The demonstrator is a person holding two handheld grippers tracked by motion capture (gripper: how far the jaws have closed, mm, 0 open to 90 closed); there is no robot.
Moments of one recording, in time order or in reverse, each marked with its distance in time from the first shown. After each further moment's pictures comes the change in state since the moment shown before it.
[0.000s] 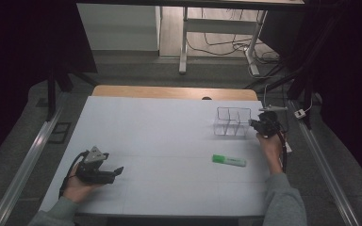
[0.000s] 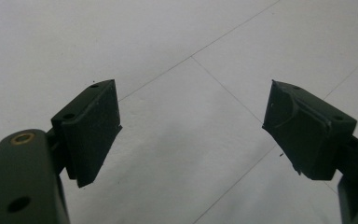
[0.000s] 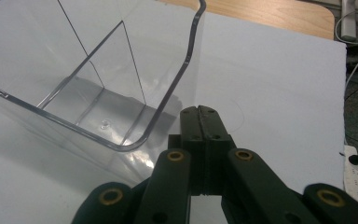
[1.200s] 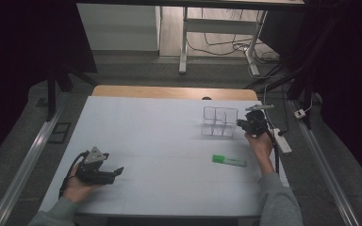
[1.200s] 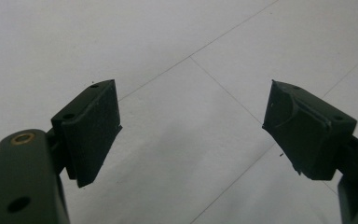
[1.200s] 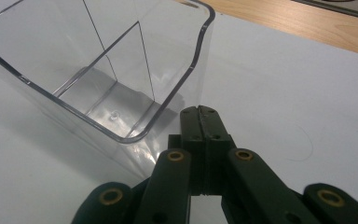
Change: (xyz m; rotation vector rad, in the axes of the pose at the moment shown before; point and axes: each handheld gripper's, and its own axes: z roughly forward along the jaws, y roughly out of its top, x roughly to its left) left arm -0.001 0.000 -0.001 -0.001 0.003 0.008; right arm 0.041 0.014 0.009 0.015 0.068 -0.068
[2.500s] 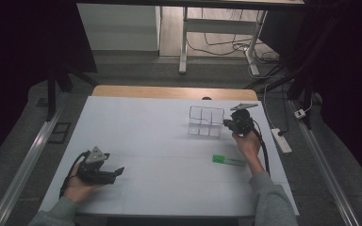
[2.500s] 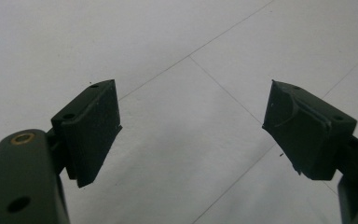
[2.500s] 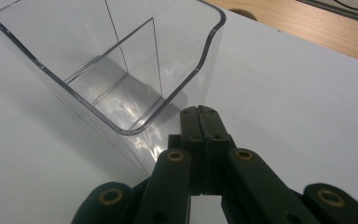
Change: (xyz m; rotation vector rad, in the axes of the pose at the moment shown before) left arm -0.001 0.001 0.002 0.009 -0.002 0.007; right arm 0.041 0.017 0.016 0.017 0.053 -0.069
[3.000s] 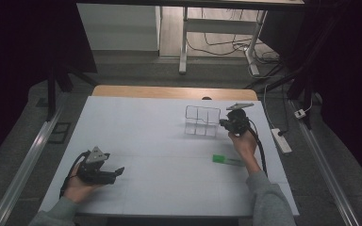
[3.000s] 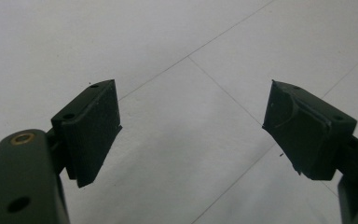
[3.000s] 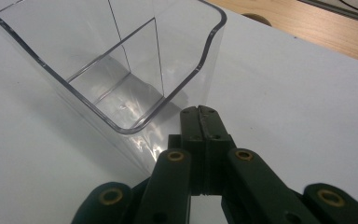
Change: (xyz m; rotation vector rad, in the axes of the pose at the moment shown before) left arm 0.000 0.001 0.000 0.002 -0.001 -0.001; right arm 0.010 0.005 0.007 -0.003 0.019 -0.007
